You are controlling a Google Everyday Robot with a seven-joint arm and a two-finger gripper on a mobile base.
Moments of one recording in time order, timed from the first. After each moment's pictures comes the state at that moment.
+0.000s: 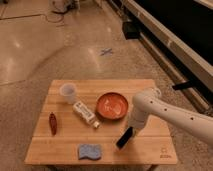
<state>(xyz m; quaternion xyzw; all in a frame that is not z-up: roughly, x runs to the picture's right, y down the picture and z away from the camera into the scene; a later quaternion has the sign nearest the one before) 0.118 0.229 0.742 -0.33 -0.26 -0.35 0.84</state>
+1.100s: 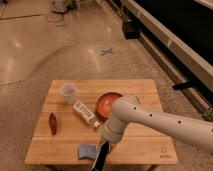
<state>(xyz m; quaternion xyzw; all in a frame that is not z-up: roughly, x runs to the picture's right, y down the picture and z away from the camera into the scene) -0.027 0.271 0.667 -0.26 -0.44 -0.48 0.72</state>
